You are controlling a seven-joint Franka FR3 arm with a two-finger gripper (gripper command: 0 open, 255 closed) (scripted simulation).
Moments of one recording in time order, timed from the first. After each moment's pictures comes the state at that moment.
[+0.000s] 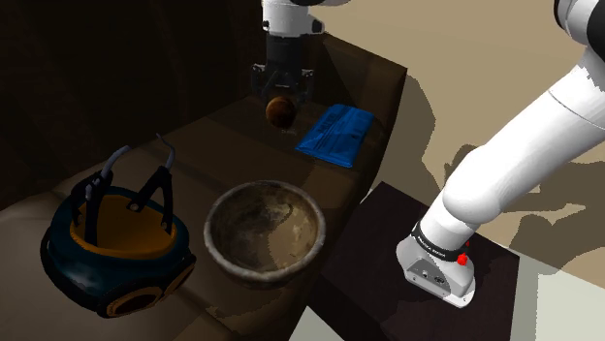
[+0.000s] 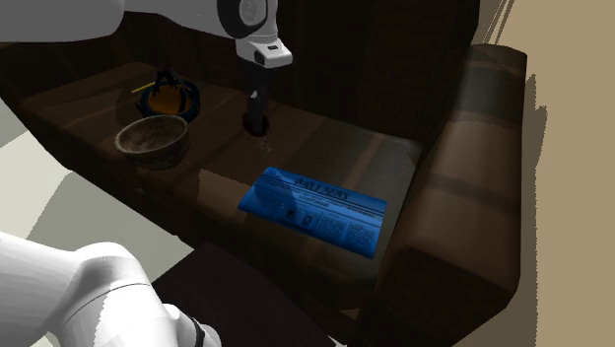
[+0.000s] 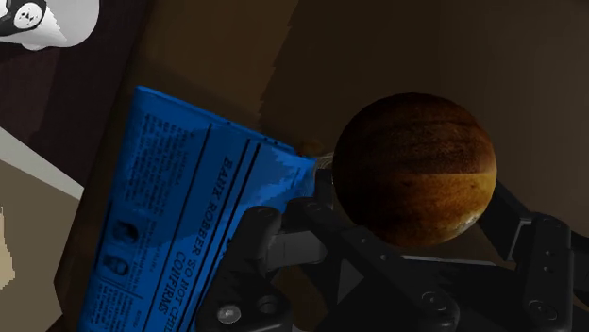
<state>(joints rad) -0.07 -0.24 0.36 -2.04 0.16 1.76 1.17</state>
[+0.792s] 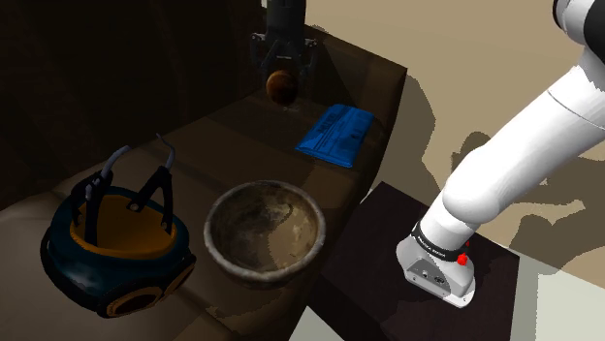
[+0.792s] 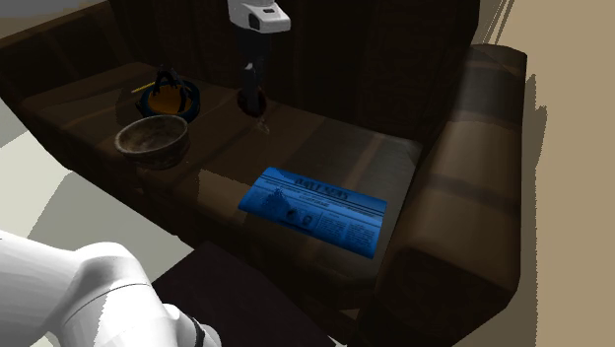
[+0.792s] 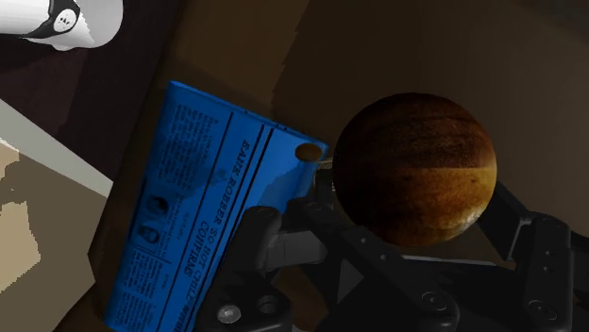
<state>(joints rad) -0.08 -0.23 0.36 -1.88 0.15 1.60 1.19</state>
